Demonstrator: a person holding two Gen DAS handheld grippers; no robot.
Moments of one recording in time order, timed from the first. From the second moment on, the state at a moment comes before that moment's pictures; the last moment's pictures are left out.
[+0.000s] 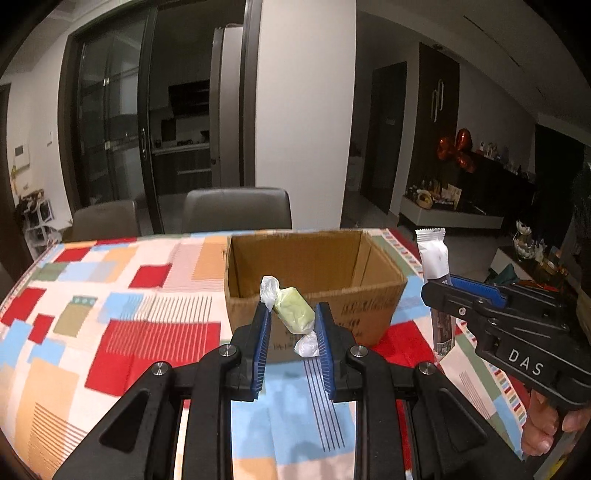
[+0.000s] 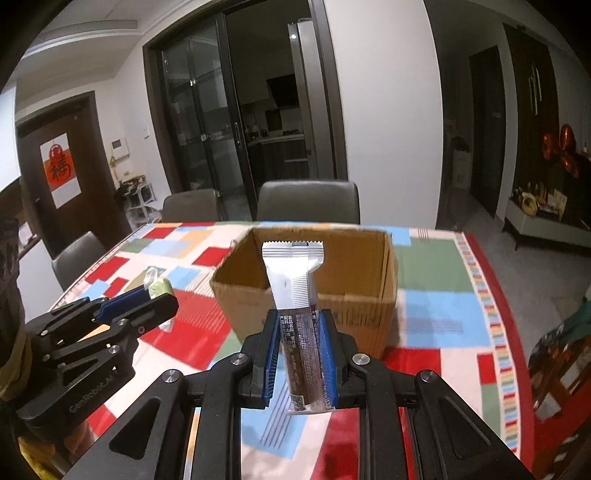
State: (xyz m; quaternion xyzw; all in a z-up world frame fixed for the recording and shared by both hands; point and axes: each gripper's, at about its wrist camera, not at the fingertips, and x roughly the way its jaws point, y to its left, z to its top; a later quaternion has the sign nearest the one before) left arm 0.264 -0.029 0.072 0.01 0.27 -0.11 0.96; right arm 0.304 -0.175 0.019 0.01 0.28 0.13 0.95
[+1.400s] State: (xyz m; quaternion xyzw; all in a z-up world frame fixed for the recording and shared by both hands) left arm 0.425 -0.038 0.078 0.03 0.40 -0.08 0.91; right arm 0.473 -0.180 0.030 -0.01 0.43 0.09 0.90
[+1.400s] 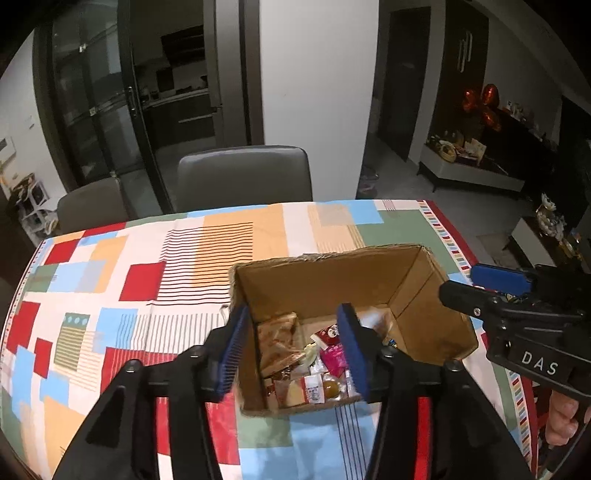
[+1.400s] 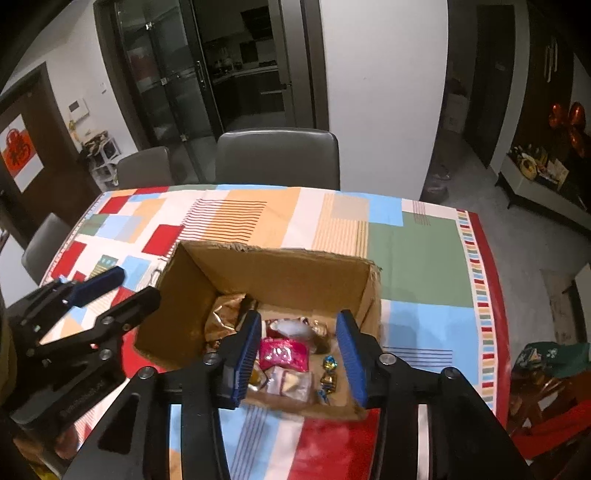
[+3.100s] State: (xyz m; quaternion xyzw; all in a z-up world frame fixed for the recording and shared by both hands) left arm 0.138 -0.016 0.094 0.04 0.24 -0.03 0.97; right arm 0.172 -0.203 0.033 0.00 0.25 0.03 0.97
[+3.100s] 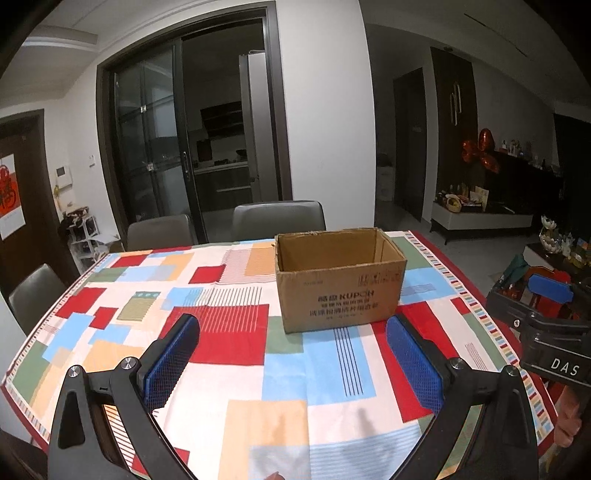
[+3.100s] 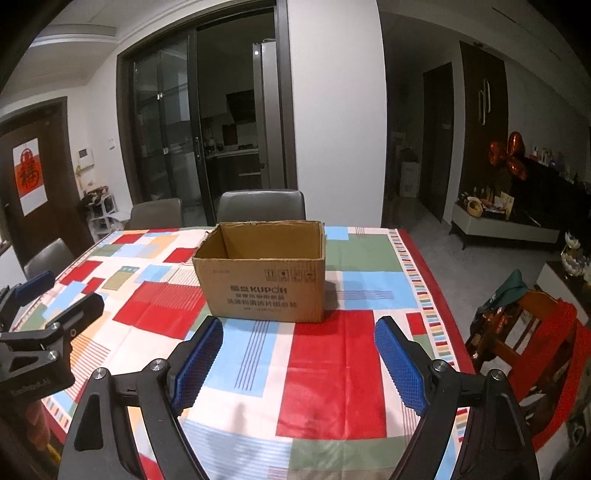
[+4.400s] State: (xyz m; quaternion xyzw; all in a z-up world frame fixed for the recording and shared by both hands) left arm 0.111 -0.018 0.090 0.02 0.23 -0.03 0.97; right arm 0.139 -0.203 0.039 0.00 0.22 0.03 0.97
